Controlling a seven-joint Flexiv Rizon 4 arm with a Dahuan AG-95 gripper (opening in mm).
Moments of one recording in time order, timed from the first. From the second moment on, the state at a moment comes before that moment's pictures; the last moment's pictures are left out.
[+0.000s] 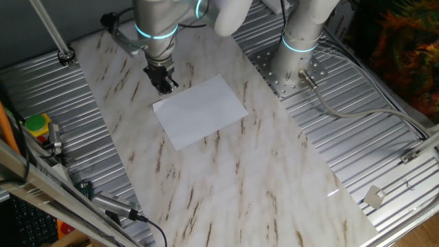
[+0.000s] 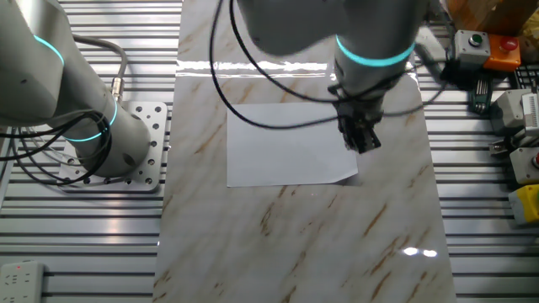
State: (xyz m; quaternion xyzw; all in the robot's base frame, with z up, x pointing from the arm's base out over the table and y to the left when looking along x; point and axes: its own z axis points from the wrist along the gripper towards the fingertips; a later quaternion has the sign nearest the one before) arm 0.525 -0.044 0.097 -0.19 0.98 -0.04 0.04
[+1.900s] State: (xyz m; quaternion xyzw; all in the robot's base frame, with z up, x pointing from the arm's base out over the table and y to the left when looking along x) arm 0.560 -0.061 0.065 -0.36 0.93 -0.02 0.01
